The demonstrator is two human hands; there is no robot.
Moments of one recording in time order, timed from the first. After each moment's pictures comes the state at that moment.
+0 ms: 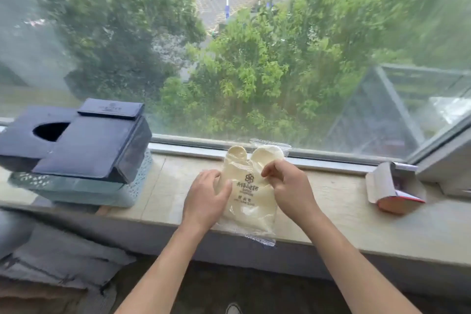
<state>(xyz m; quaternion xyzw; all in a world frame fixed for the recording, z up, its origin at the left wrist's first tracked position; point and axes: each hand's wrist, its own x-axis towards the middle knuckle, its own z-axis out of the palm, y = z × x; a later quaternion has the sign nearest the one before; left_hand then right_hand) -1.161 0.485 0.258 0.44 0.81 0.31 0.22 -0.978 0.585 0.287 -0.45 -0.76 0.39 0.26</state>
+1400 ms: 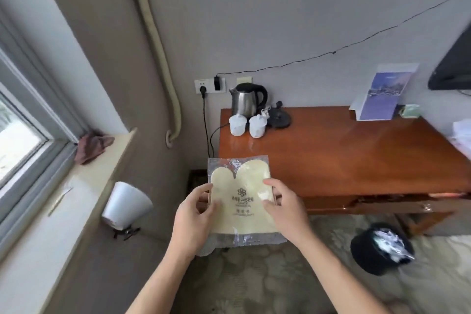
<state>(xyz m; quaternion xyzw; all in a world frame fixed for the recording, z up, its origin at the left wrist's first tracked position) -0.372 0.478 0.281 0.78 0.20 0.14 0.57 -0.279 0.269 0.282 -0.86 -0.09 0.11 0.49</state>
